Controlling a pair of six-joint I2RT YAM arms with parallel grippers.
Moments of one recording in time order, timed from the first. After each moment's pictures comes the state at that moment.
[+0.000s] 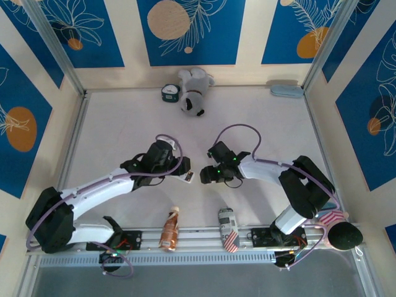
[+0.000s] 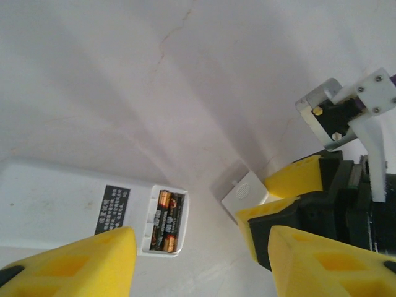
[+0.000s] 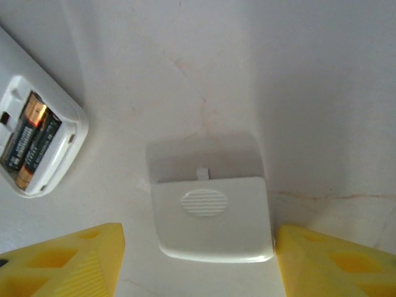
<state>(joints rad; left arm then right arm) -0.77 1.25 0.75 -0.25 0.03 -0.68 0.73 1.59 0.82 -0.39 -0.12 0.52</state>
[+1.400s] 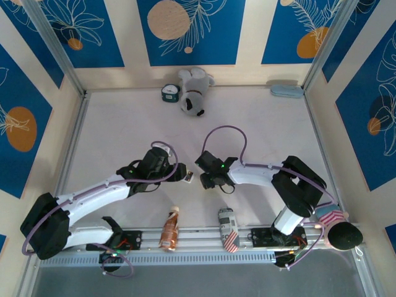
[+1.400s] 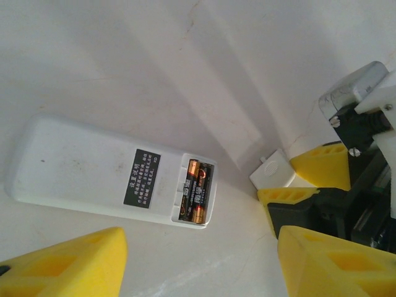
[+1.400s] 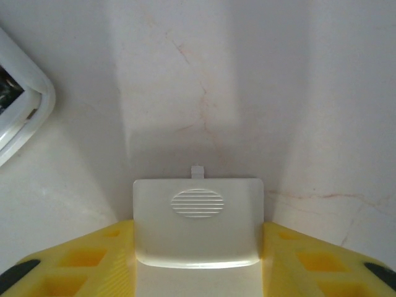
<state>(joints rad) -0.76 1.19 0.65 -0.25 0.02 -0.70 0.89 1.64 0.86 -0.46 0.18 0.45</state>
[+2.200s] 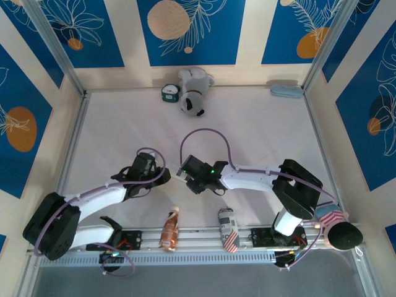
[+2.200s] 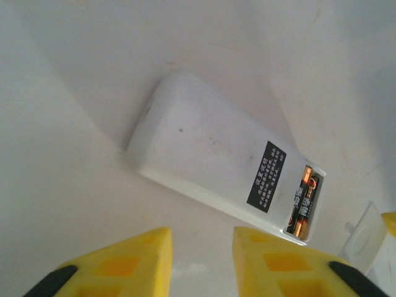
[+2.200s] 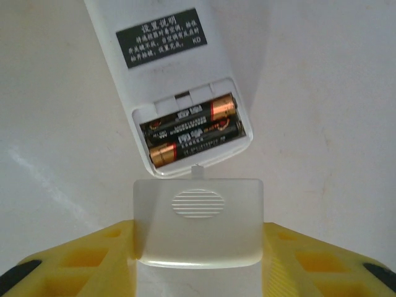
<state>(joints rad) -0.57 1.23 0.45 -0.05 0.13 -0.79 1.04 1.66 0.99 -0.47 0.22 0.17</state>
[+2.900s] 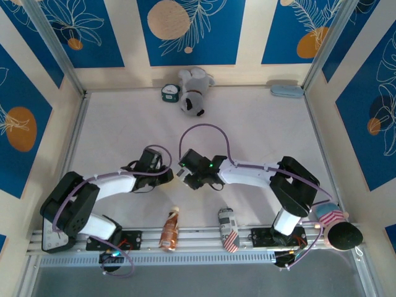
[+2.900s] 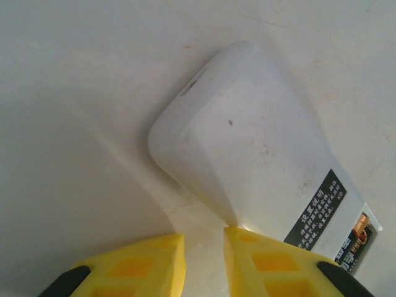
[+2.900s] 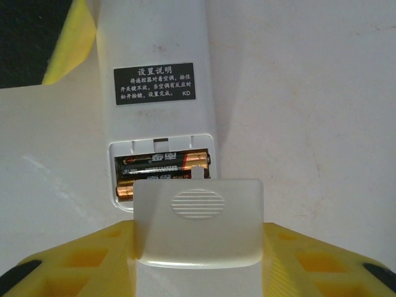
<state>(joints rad) -0.56 1.44 0.53 -0.04 0.18 -0.78 1.00 1.69 1.05 -0.49 0.16 0.16</state>
